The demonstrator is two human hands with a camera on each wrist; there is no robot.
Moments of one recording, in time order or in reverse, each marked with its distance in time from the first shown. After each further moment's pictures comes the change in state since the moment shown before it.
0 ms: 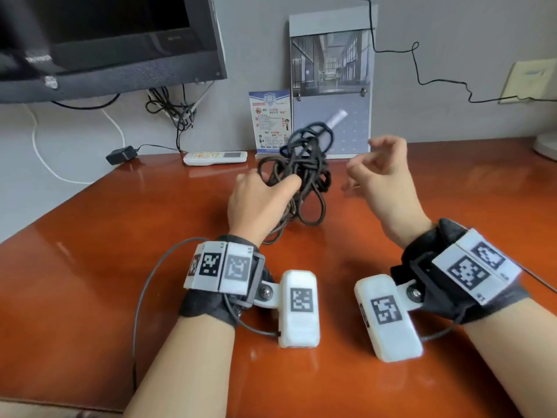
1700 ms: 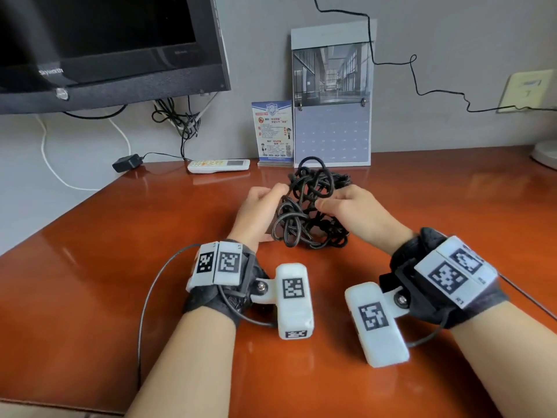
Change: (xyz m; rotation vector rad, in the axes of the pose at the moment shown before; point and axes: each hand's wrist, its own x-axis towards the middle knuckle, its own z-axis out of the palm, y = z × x) left_hand 0.005 -0.012 0.004 -0.323 -0.197 -0.331; right_hand -0.007 -0.002 0.008 -0.535 -0.359 0.191
